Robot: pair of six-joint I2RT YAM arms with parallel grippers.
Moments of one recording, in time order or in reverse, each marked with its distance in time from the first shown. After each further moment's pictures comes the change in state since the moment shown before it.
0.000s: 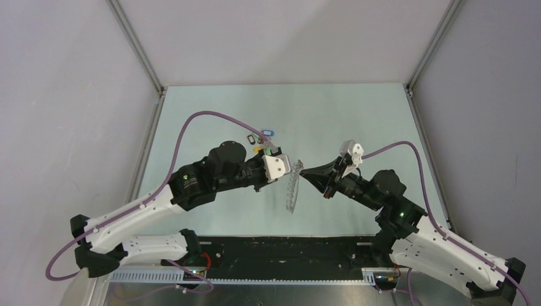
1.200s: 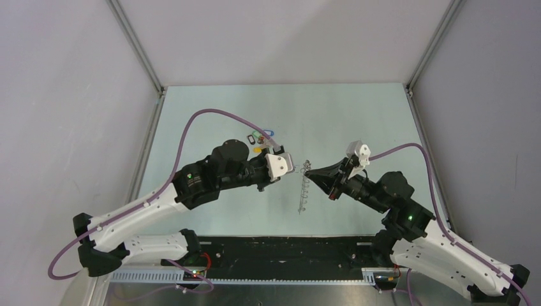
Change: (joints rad) left arm 0.019 0.023 0.000 0.032 0.038 -0.018; right arm -0.003 -0.053 0.029 -0.092 0.006 0.004
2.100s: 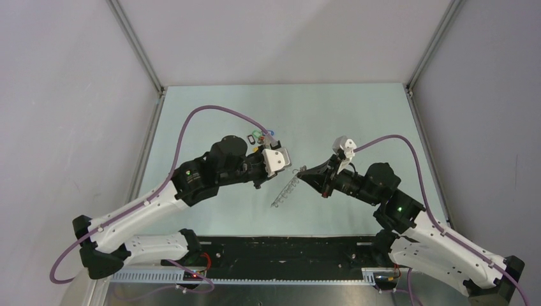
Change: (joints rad) left arm 0.052 0.004 0.000 -0.043 0.024 -0.011; right arm -0.026 0.116 0.022 0.005 -0.094 0.034
